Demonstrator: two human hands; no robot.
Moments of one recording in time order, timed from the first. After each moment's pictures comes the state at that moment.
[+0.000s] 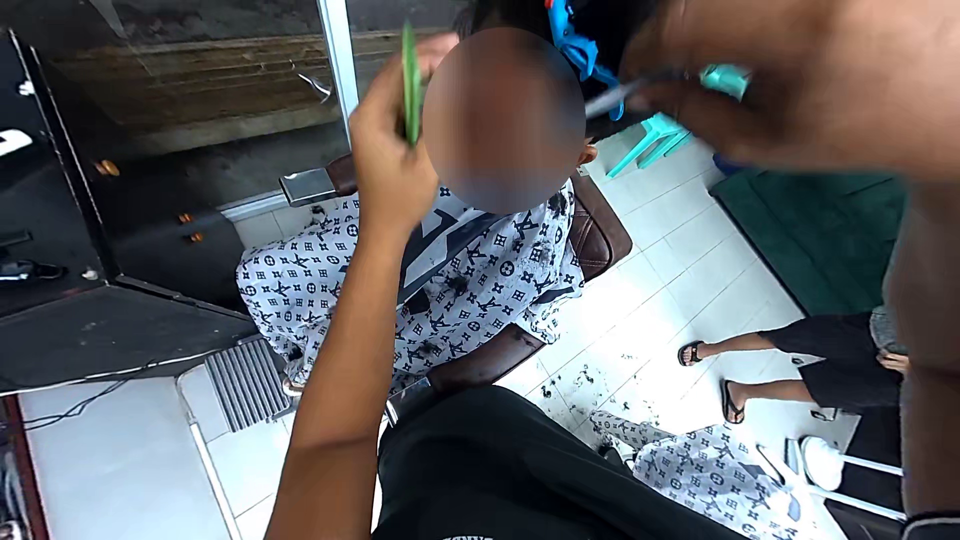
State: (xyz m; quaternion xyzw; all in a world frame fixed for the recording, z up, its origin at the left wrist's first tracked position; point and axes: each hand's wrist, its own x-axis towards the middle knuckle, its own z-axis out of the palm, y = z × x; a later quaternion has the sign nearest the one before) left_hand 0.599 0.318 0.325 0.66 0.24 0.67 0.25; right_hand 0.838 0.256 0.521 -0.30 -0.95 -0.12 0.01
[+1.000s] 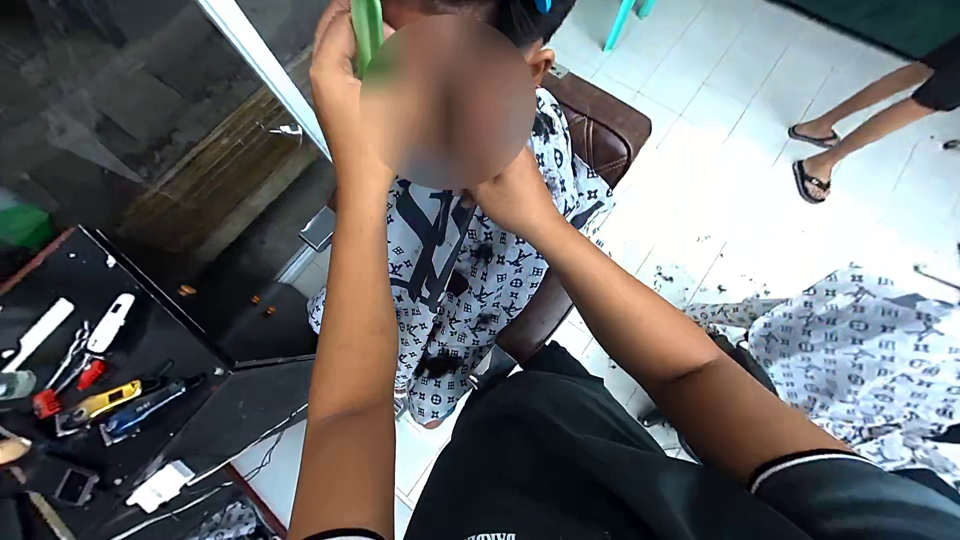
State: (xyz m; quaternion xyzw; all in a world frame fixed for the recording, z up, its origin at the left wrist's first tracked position) left_hand 0.620 0.367 0.345 0.75 0.32 0.51 0.26; right_hand 0.752 0.246 0.304 -0.60 -0.57 0.28 0.49
